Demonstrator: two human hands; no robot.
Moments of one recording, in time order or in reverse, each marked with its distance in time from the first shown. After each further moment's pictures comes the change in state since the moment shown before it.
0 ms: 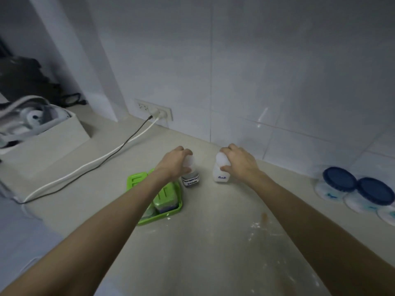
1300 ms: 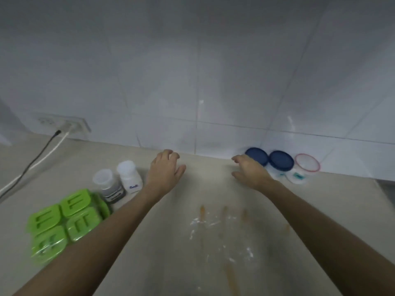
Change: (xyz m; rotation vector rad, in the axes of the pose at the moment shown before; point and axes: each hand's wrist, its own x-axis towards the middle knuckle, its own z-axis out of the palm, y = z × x) left_hand 0.039 0.137 0.071 -0.054 0.197 0.301; right_hand -0.110 0.188 -0.008 0.135 0.003 0.361
